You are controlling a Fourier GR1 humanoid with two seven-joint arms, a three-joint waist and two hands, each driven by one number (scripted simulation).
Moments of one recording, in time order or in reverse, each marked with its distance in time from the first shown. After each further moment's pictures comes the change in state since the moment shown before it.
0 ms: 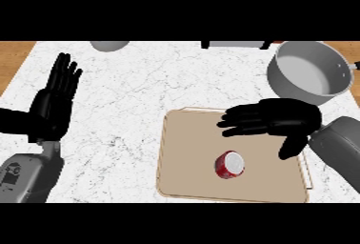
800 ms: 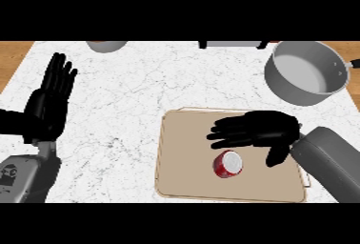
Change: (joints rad) left arm 0.009 -0.025 0.053 -0.014 -0.041 -0.030 0.024; right arm 0.055 0.113 0.009 0.052 0.137 -0.056 -0.048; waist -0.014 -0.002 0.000
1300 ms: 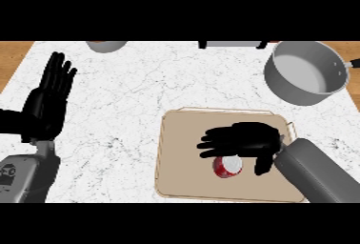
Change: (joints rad) left arm -0.004 -0.022 0.040 0.005 -0.019 -0.044 0.006; right arm 0.070 0.127 -0.015 0.047 0.168 -0.031 0.032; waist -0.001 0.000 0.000
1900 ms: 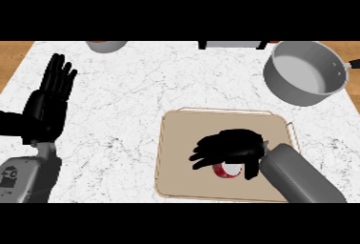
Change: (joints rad) left arm 0.011 -0.033 0.024 -0.017 -0.038 -0.019 0.011; right arm 0.025 0.123 -0.020 0.075 0.137 -0.023 -0.044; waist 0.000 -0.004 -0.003
